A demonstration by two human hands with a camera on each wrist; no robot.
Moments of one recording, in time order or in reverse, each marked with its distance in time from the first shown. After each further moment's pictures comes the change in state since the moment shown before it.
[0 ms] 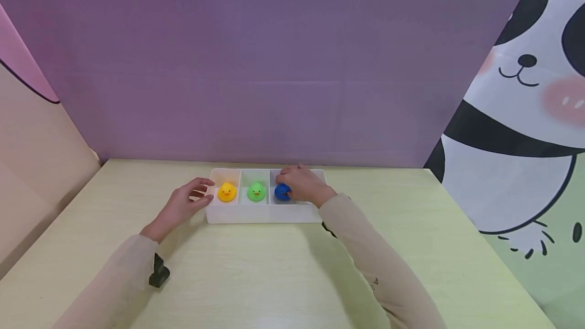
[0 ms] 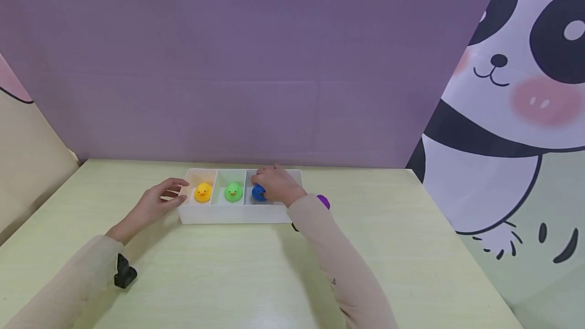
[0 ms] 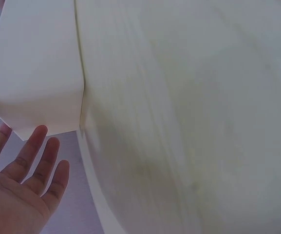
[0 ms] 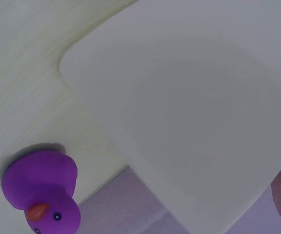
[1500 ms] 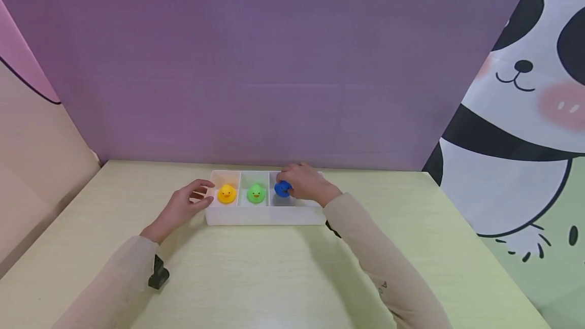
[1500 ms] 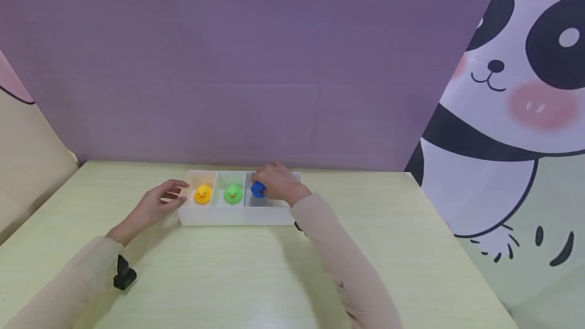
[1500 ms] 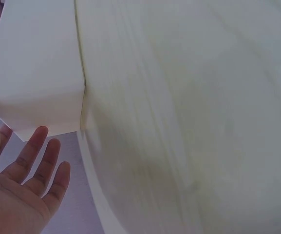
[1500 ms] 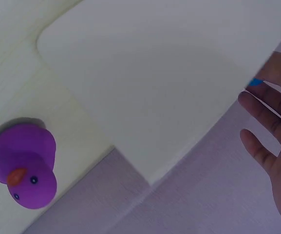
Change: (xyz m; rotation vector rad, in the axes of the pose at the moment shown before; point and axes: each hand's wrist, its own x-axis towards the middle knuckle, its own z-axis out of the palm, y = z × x) left_hand 0.001 0.000 0.002 0.010 0.003 0.018; right_hand -0.009 0.001 -0.020 -0.005 0.037 -0.016
